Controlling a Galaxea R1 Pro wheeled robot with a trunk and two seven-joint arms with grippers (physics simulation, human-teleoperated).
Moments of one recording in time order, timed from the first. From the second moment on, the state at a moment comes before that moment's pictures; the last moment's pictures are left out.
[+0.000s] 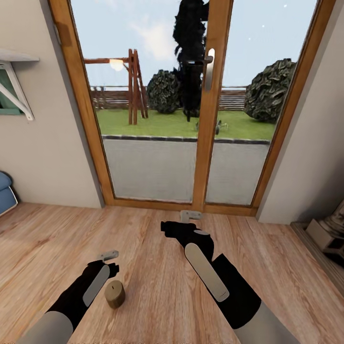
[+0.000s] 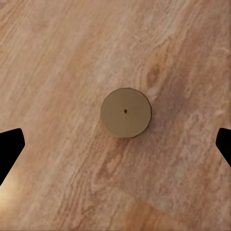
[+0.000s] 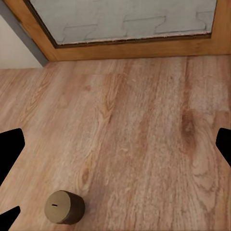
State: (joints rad) left arm -0.55 0.09 -0.23 -0.83 0.61 0.58 0.57; right arm -0.62 0.12 0.60 -1.45 -0.80 0.65 -0.73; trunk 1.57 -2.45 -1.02
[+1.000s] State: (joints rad) left arm -0.55 0.09 -0.23 -0.83 0.61 0.58 0.57; right arm -0.62 0.12 0.60 -1.43 -0.81 0.64 -0.73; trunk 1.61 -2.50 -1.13
